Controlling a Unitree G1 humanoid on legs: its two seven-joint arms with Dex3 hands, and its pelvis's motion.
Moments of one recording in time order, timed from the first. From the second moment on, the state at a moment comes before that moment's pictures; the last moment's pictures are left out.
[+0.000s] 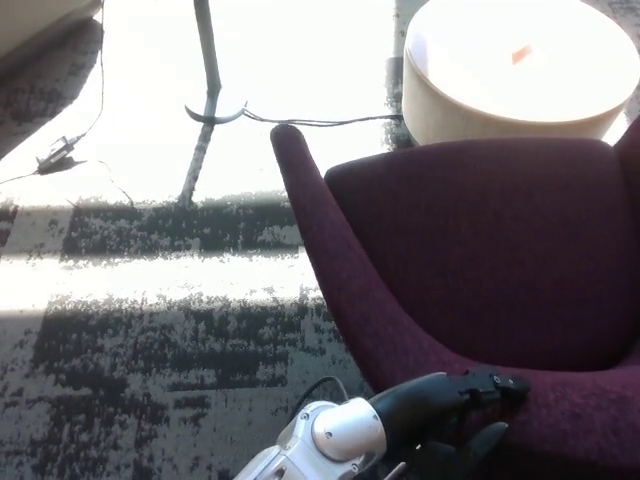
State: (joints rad) left_arm -0.40 -0.05 -0.61 0.58 0.13 0.06 -0.41; right_arm -0.06 -0.27 0.10 1.26 -0.27 -0.63 -0.21
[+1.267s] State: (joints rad) left_arm -0.42 -0.11 -0.68 0.41 0.14 0.12 -0.49; right_arm -0.11 -0.36 0.46 1.25 -0.55 -0.50 -0.51
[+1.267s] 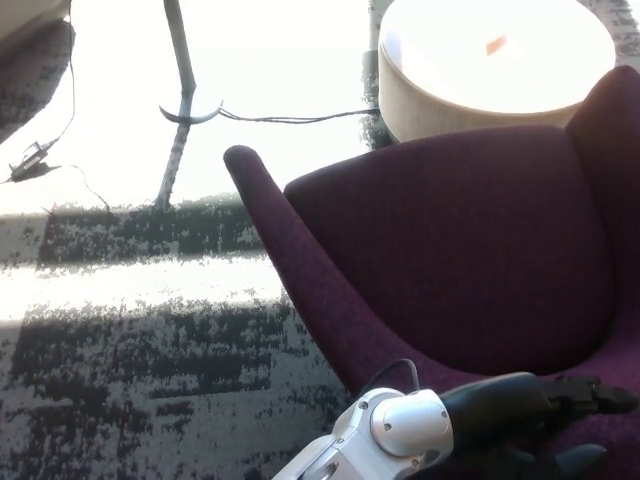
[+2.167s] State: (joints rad) left_arm -0.39 0.14 -0.39 0.41 0.08 0.08 -0.57; right_arm -0.07 -0.28 0.11 1.26 -0.34 -0.61 -0.24
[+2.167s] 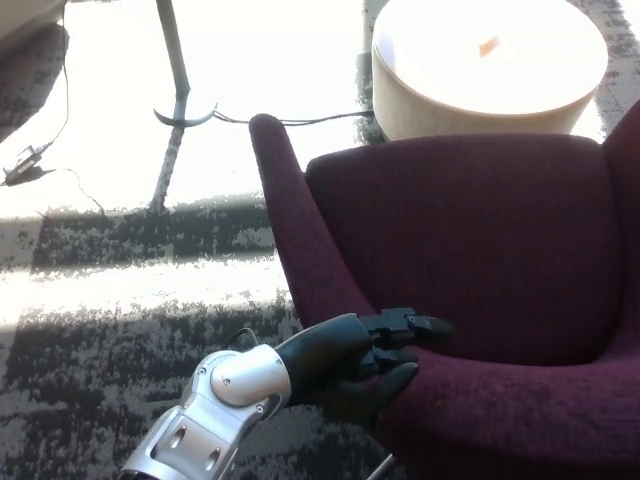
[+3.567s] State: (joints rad) left_arm -0.33 0.40 -0.19 0.60 0.09 -0.08 -0.51; right_arm -0.08 -0.28 0.11 1.26 -0.31 -0.63 -0.22
